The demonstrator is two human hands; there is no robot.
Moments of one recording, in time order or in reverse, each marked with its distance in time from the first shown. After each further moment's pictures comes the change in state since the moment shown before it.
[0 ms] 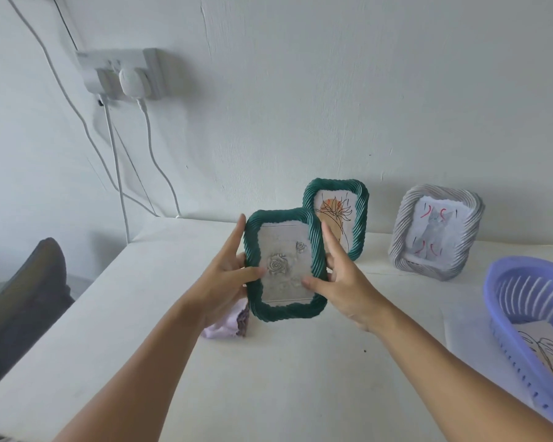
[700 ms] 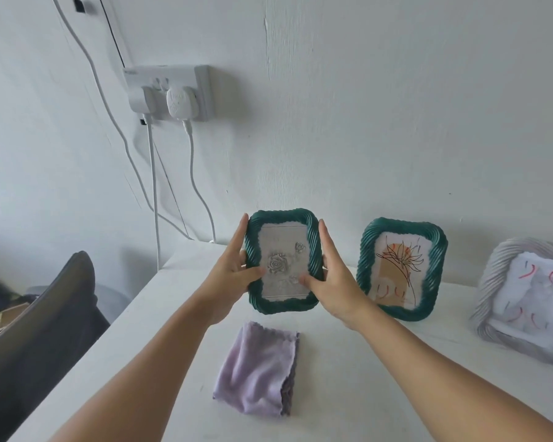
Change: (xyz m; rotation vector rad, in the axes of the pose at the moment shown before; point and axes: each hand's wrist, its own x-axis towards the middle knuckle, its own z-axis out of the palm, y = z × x) left_hand 0.081 0.018 -0.107 0.137 0.180 0.076; right_hand 0.153 0.012 0.059 -0.109 0.021 -0.051
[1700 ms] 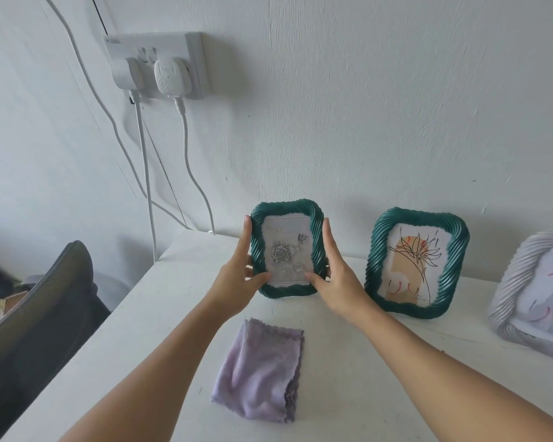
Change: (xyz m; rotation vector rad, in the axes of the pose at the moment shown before) left_hand 0.021 -0.046 -0.005 0.512 0.087 0.099; right_hand 0.012 0.035 0.001 -0.224 -0.011 -0.014
